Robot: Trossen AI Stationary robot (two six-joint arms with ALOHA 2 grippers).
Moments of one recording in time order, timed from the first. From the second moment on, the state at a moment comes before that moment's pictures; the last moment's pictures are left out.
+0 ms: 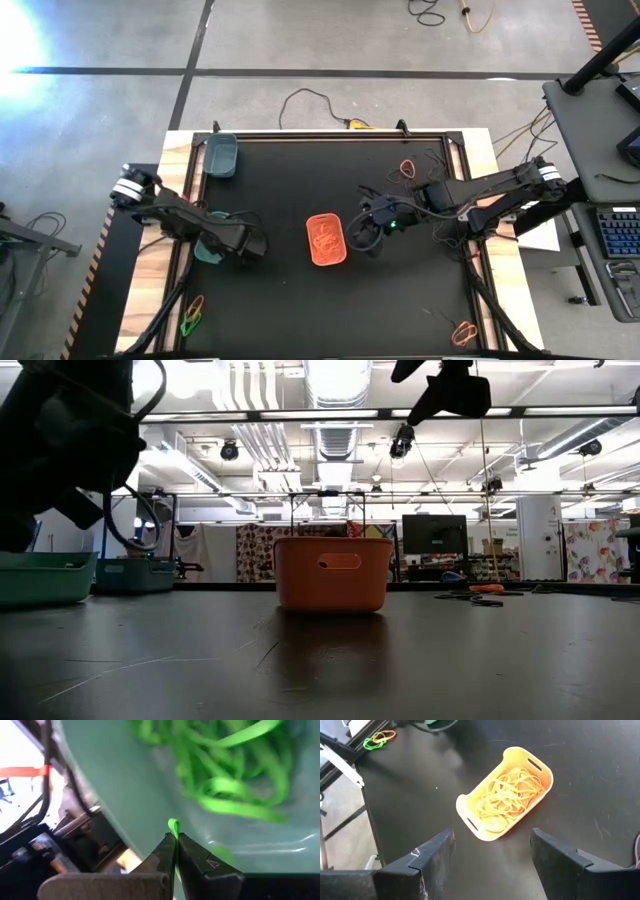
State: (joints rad) left arm -0.34 1.59 0.79 -1.37 0.04 -1.11; right arm 0.19 1.43 1.29 -0.72 0.10 0.78
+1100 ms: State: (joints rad) left arm -0.78 1.63 1.34 -1.36 0.28 -1.49; right arm 0.24 1.43 1.29 -0.73 0.11 0.74
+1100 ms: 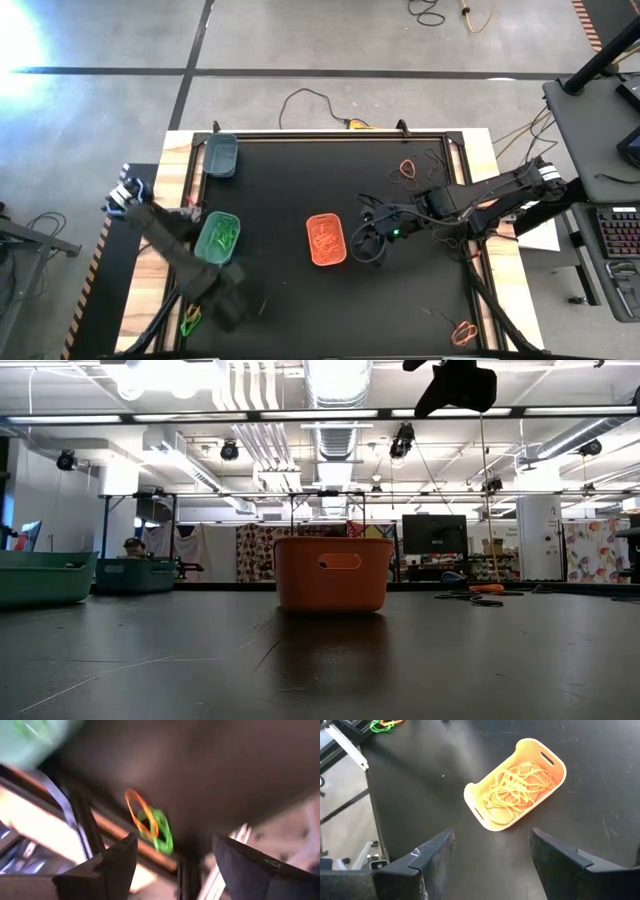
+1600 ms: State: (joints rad) left arm -0.87 1.86 1.17 -1.12 0.57 -1.25; right arm 0.24 1.44 1.29 -0.73 0.10 0.72
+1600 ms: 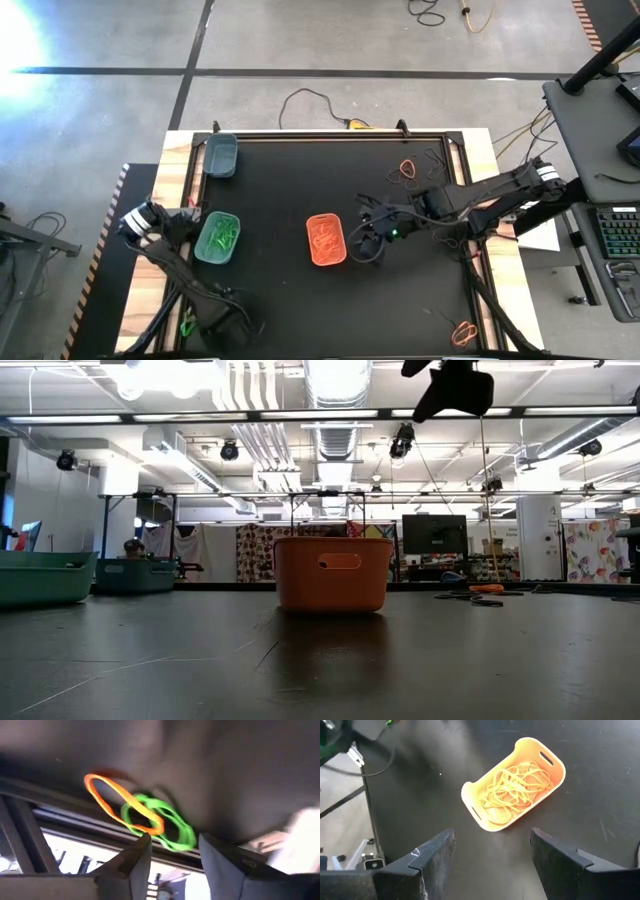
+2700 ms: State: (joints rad) left arm -0.88 1.85 1.15 -0.89 0.27 -1.18; right arm 0.28 1.44 1.29 -0.73 0.10 0.77
